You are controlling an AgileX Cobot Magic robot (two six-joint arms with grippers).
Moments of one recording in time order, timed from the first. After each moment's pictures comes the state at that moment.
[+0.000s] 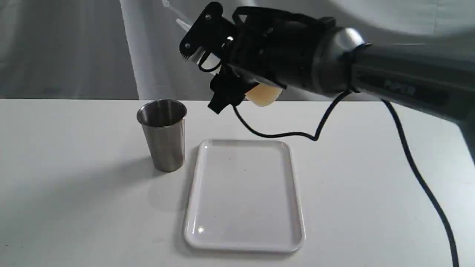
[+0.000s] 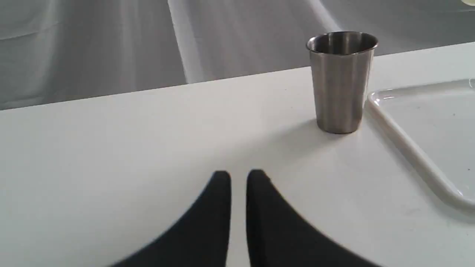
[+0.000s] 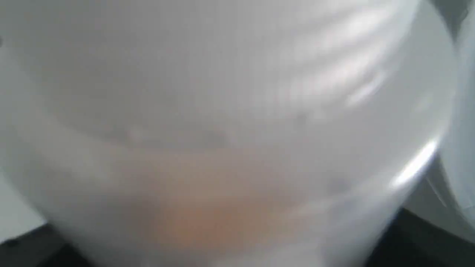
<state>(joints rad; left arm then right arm) -0.07 0.00 0.00 0.04 0.29 0.06 0.52 2.13 -1.83 -0.89 0.66 0.23</state>
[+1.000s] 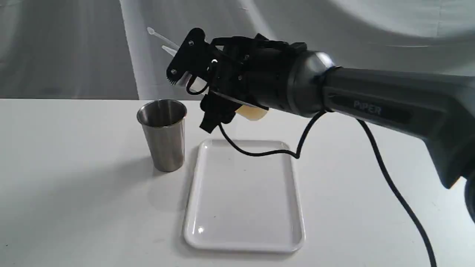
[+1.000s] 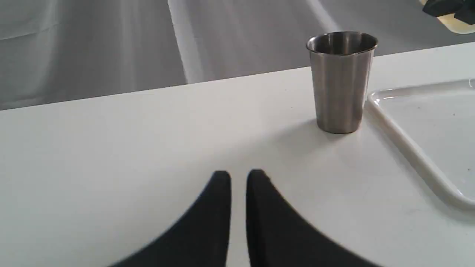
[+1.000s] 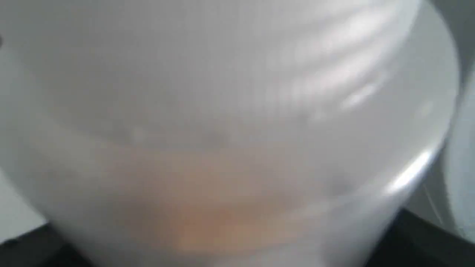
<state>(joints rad) -0.07 0.00 0.00 0.04 0.29 0.06 0.55 2.19 -1.83 -0.93 0.66 0.24</state>
